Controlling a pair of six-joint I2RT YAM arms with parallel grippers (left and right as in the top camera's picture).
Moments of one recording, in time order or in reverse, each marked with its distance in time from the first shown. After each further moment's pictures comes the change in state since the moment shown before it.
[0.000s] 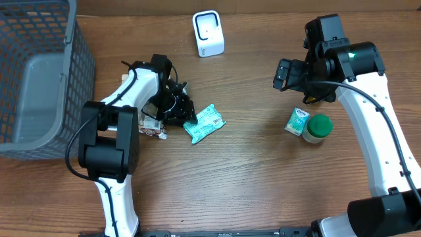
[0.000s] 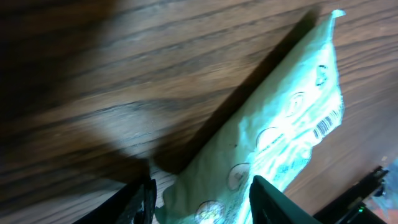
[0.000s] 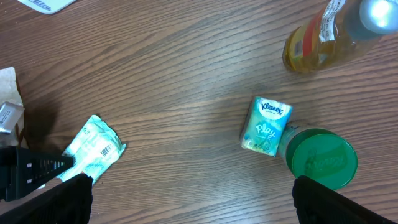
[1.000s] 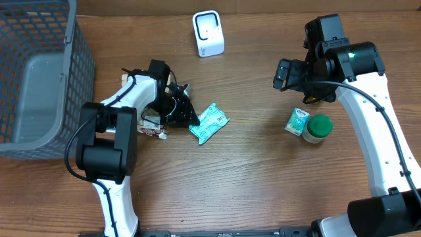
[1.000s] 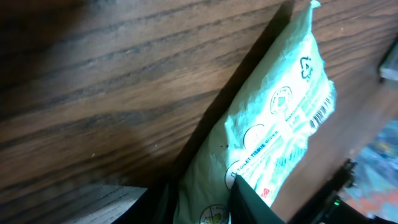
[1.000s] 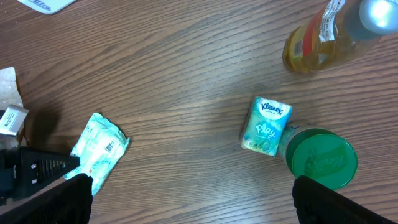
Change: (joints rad) left arm 0.022 -0.016 -0.092 0.109 0.137 0.004; right arm 0.000 0.000 0.000 0.000 0.000 0.000
